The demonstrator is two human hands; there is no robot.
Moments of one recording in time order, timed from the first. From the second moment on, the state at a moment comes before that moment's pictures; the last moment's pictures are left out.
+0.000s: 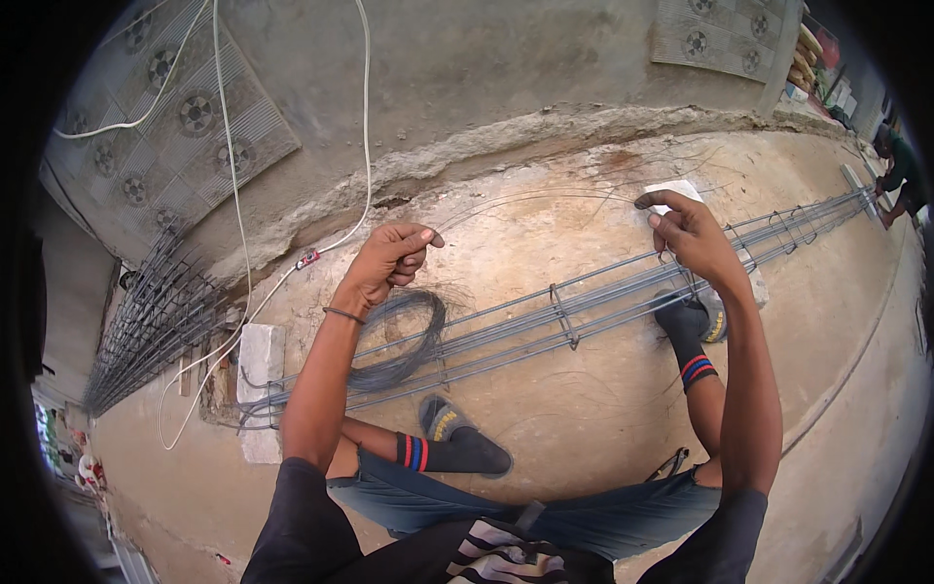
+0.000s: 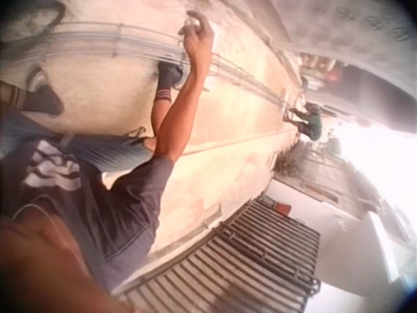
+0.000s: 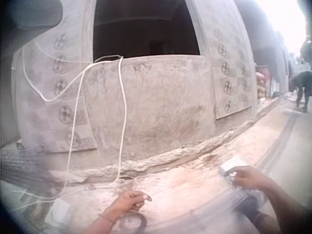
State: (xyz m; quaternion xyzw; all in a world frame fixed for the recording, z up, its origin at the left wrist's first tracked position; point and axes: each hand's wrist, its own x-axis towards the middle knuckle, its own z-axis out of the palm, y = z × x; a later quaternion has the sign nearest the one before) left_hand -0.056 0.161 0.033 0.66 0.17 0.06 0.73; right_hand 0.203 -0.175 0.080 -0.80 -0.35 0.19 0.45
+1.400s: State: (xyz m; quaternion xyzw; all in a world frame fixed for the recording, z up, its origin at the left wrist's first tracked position) left_hand -0.068 0.028 -0.031 0.37 0.15 0.28 0.87; right_hand 0.060 -0.132 -0.001 -0.69 -0.35 0.10 0.63
